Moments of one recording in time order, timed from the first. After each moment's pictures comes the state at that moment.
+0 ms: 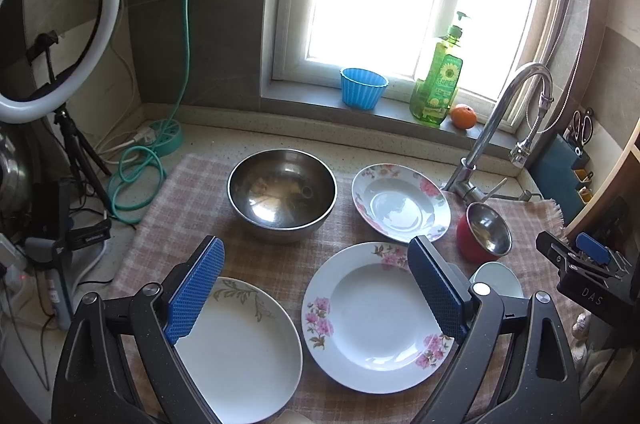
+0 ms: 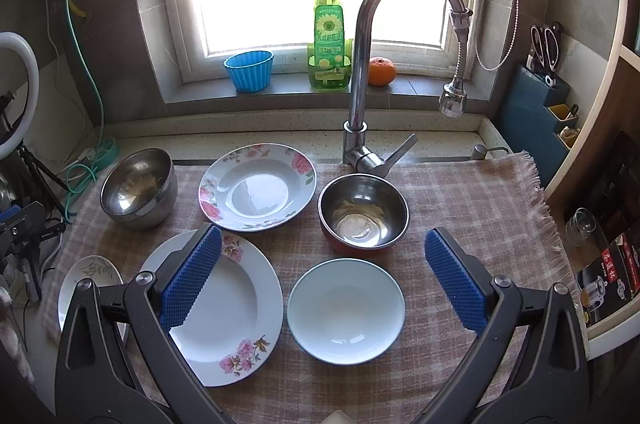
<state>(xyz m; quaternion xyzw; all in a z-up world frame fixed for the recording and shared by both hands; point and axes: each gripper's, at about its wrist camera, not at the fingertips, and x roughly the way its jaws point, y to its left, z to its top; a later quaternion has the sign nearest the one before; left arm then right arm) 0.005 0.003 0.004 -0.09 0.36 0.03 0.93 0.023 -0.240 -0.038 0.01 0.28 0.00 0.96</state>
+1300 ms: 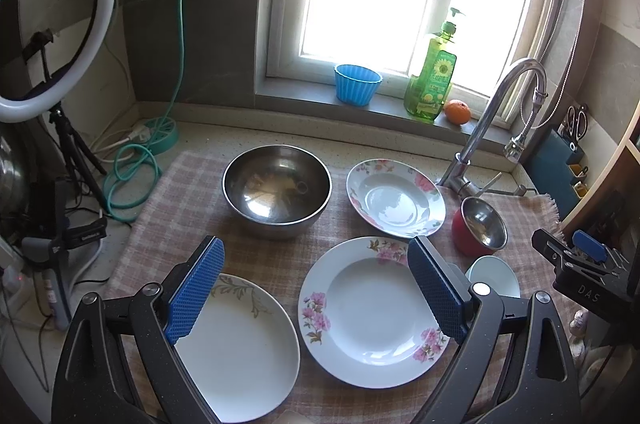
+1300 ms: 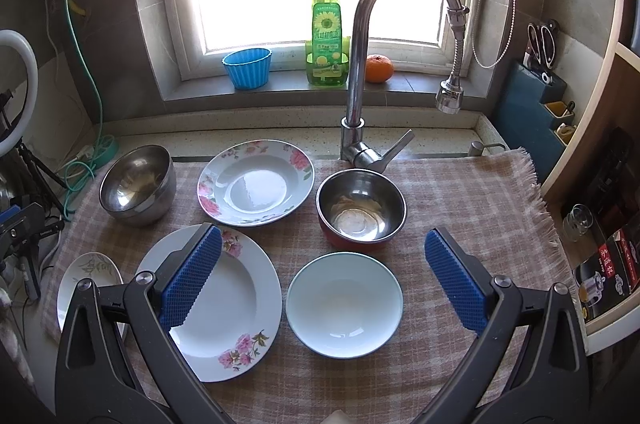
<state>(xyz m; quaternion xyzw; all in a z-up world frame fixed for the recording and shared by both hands) 0.000 -0.002 0.006 -0.08 0.36 0.02 0.93 0.017 -0.242 -0.037 0.01 0.29 -0.01 0.96</state>
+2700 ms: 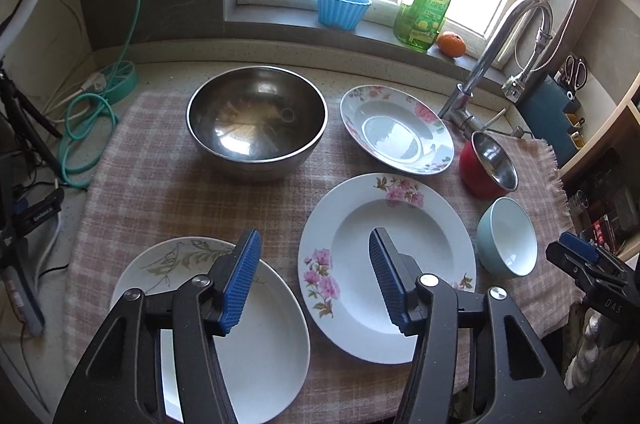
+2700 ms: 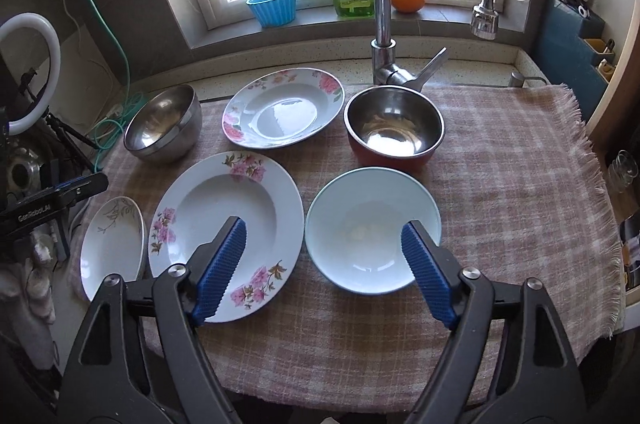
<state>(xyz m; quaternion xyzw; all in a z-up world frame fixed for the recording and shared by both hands) 0.034 0.015 -0.062 -0.09 0.47 -0.05 0.88 0.005 -0.254 -0.092 0.05 0.39 0.10 0.92</state>
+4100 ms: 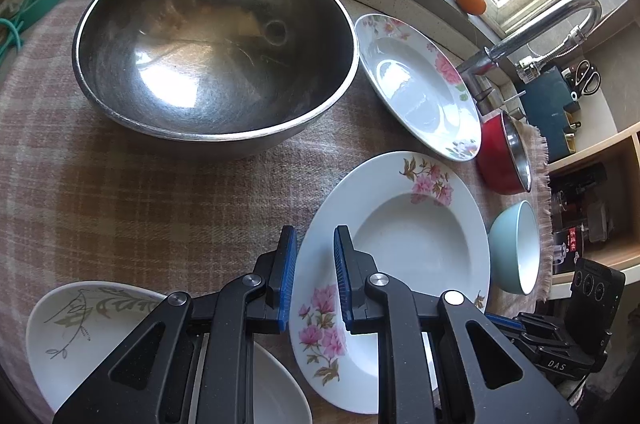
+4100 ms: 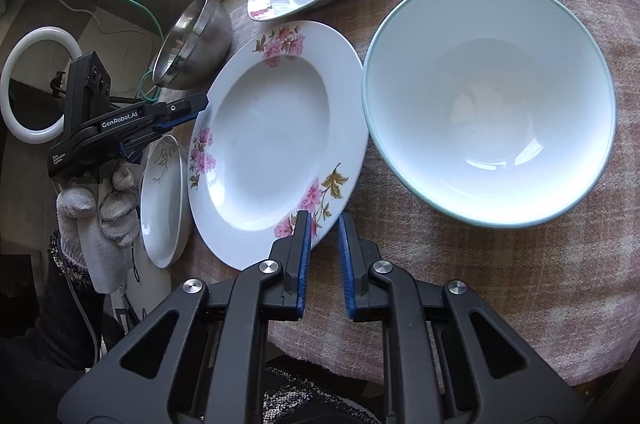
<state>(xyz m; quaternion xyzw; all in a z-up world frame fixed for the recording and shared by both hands) 0.113 0.028 -0.144 -0.17 0.58 -0.13 0.79 0.030 -0.259 -0.181 0.20 0.53 0.22 0.80</state>
